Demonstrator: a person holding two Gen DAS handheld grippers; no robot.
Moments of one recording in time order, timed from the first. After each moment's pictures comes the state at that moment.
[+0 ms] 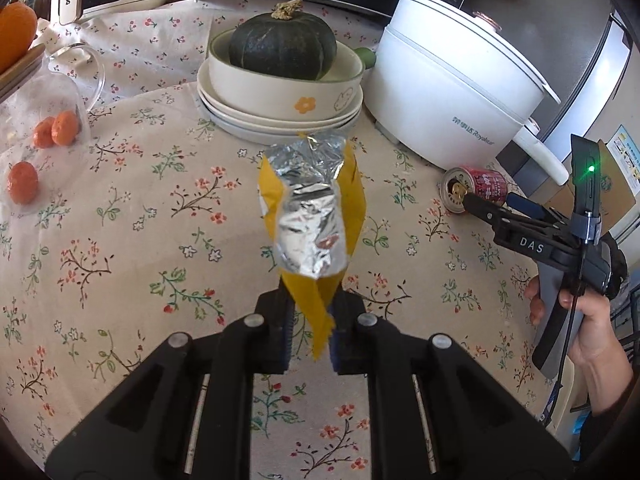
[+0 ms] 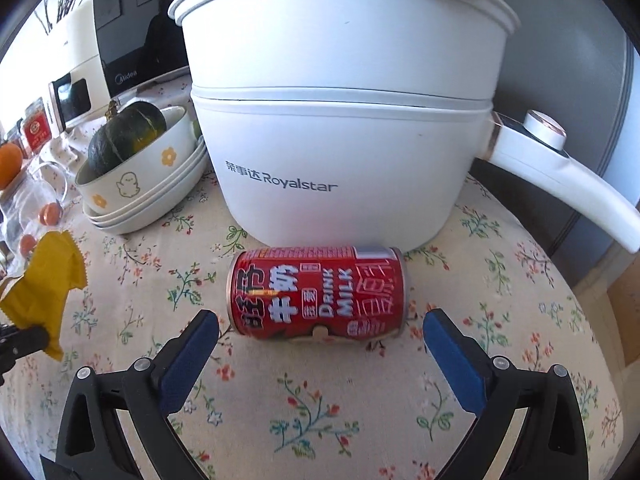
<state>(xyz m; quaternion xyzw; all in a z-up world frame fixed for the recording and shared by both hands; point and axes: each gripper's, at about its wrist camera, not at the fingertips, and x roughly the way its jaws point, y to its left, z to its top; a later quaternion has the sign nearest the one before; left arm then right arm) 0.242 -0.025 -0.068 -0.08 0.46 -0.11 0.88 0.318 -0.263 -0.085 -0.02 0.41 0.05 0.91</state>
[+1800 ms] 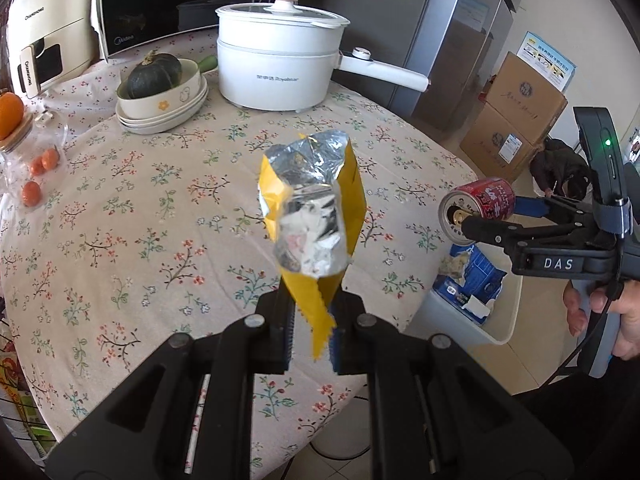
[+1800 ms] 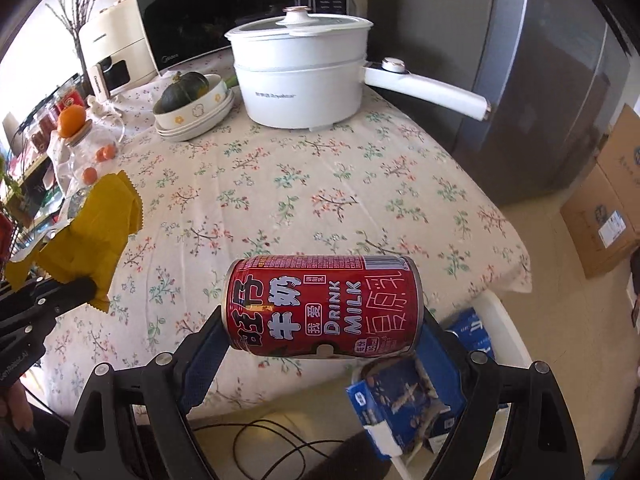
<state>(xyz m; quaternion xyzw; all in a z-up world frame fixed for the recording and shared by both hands) 0.063 -0.120 0.003 0.02 0.45 -0.22 0.86 0.066 -0.335 0.001 0.01 0.50 0.02 0.87</state>
